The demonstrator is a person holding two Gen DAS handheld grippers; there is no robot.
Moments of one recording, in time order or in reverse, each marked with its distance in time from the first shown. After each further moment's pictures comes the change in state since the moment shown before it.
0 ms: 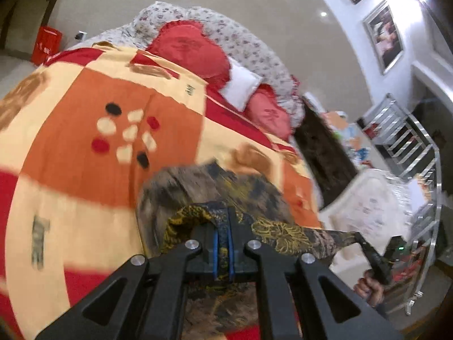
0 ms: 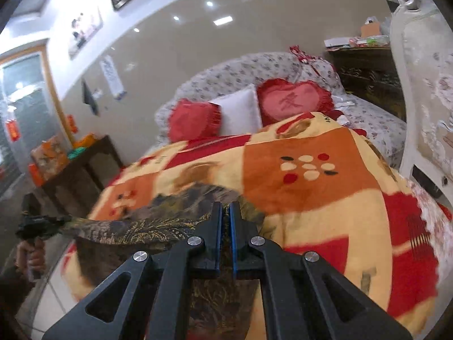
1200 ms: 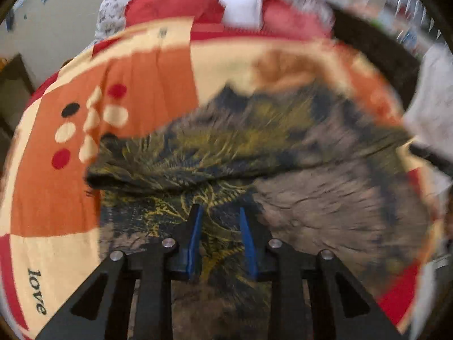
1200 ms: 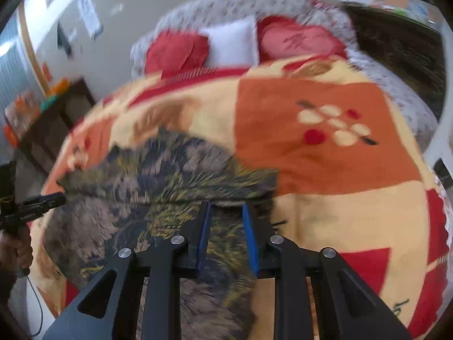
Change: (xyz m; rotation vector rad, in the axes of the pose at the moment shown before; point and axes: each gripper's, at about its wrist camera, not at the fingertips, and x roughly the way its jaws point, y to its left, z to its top) left arm 0.164 -0.055 -0.067 0.428 0.268 0.476; right arm 0.149 0.025 -0.023 -0.119 0.382 -0.081
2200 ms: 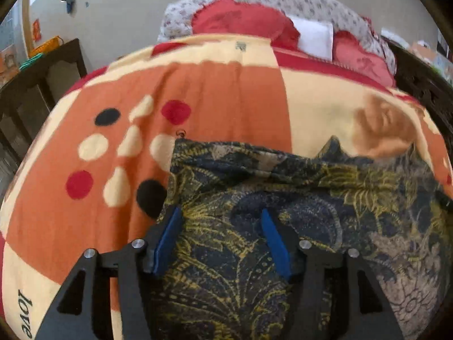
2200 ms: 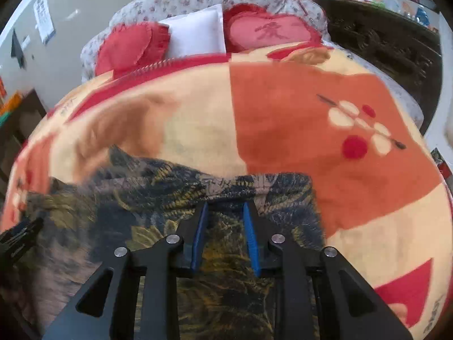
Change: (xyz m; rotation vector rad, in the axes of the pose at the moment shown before) left arm 0.038 0.042 0.033 -0.239 -0.179 0.181; right arm 0.087 0.023 0.035 0.119 -0.109 -0.221
